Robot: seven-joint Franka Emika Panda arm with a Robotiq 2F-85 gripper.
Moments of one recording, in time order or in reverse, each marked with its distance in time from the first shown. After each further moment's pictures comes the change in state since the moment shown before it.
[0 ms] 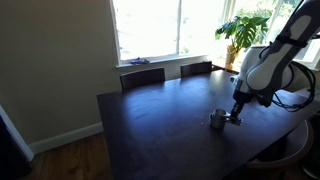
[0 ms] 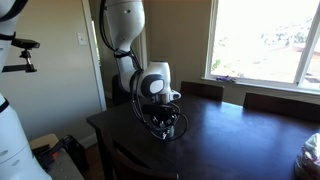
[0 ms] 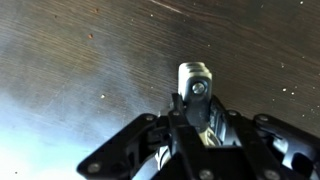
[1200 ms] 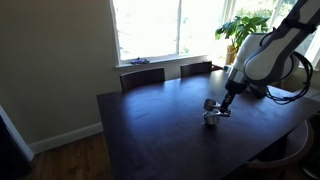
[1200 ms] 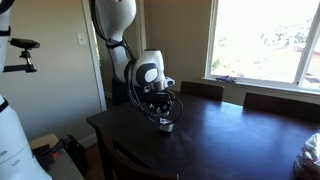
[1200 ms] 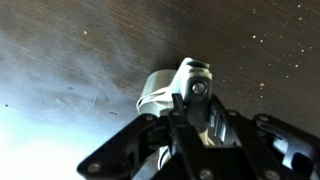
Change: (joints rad) arm -0.026 -0.102 0.109 -0.027 0.004 0.036 -0.002
